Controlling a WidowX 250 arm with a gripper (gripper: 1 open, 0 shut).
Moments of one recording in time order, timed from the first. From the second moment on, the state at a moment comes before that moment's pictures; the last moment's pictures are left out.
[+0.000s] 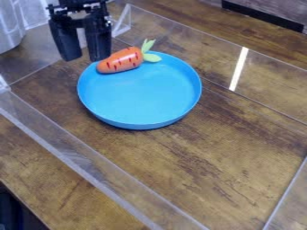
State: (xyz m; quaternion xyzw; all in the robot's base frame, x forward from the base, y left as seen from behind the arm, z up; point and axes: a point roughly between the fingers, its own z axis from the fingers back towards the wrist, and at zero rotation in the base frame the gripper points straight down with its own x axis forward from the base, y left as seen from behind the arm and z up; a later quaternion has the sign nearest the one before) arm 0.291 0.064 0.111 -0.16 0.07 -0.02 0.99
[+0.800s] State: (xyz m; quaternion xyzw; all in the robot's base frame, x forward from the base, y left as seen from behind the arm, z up) arm 0.318 0.073 0.091 -0.15 0.07 -0.03 0.99
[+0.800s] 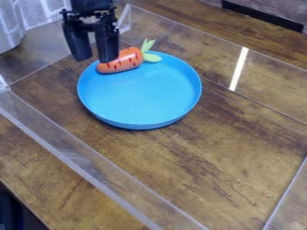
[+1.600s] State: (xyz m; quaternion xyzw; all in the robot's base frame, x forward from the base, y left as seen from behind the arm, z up) arm 0.331 0.069 0.088 -0.15 0.05 -0.05 0.99
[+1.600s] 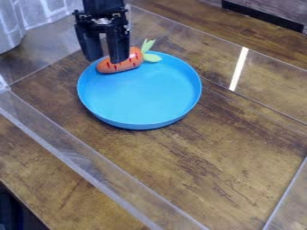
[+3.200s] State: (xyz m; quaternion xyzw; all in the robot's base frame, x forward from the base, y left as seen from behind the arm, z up) arm 0.345 0.077 0.066 -0.13 0.05 -0.05 0.99
